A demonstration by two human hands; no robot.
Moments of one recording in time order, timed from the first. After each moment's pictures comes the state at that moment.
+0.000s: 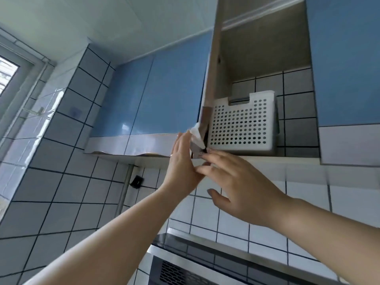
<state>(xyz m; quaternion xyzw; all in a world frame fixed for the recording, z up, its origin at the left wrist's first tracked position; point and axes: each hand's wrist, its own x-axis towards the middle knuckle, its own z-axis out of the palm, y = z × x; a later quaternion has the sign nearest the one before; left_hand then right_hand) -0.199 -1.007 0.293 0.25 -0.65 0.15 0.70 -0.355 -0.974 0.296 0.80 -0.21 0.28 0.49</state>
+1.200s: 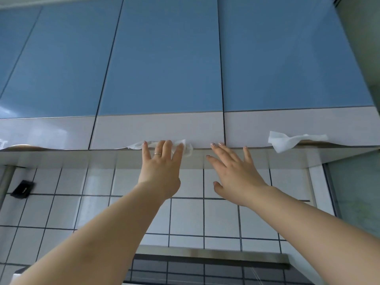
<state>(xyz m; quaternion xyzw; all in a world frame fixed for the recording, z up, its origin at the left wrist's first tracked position) -0.357 -1.105 0.309 0.49 -0.66 0.44 0.36 -0.539 -1.044 0.309 0.64 -0.59 0.18 0.46</state>
